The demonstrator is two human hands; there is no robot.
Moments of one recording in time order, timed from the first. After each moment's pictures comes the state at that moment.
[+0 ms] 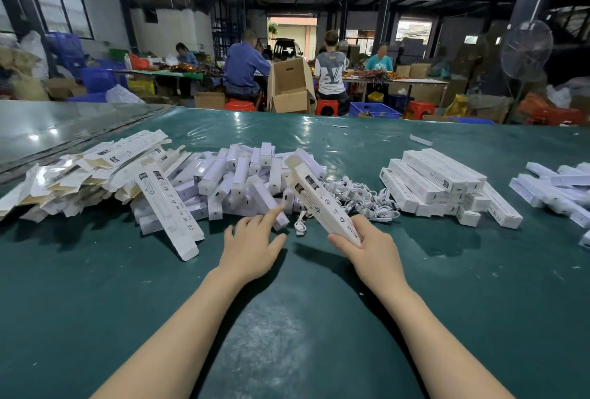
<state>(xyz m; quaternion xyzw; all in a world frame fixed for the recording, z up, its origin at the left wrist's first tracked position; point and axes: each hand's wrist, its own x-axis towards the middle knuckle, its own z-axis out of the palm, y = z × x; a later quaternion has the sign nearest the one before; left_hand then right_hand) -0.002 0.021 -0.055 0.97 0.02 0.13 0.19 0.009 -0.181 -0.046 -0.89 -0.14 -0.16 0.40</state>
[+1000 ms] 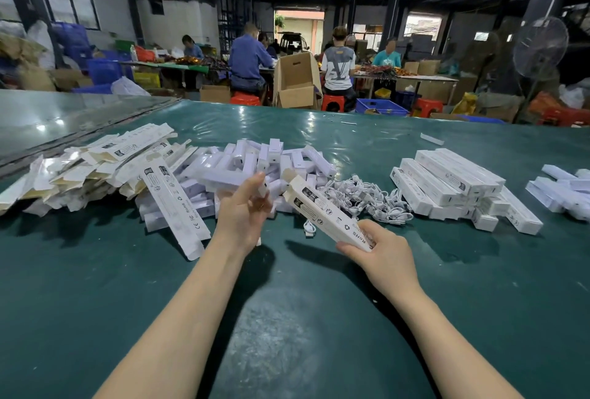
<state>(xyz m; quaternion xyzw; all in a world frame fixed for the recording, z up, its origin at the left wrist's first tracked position) 0.009 0.028 -0.007 0.40 0.04 0.20 0.89 0.017 -0.179 -0.051 -0.89 -0.14 -0.17 0.40</state>
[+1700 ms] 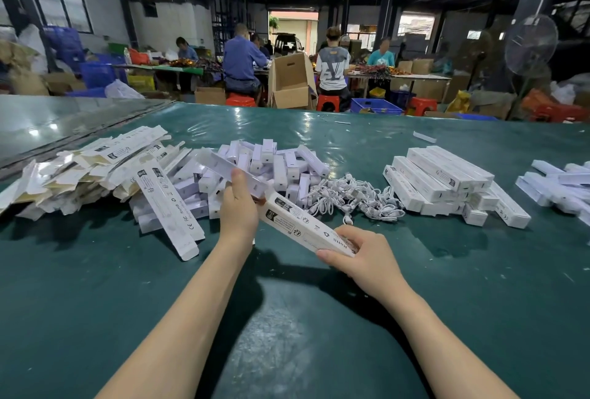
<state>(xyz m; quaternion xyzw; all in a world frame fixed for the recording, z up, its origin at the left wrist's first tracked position) 0.012 0.018 -0.012 0.63 0.16 0.28 0.70 0.006 -0.173 -0.050 -0.84 -0.22 -0.08 0.49</state>
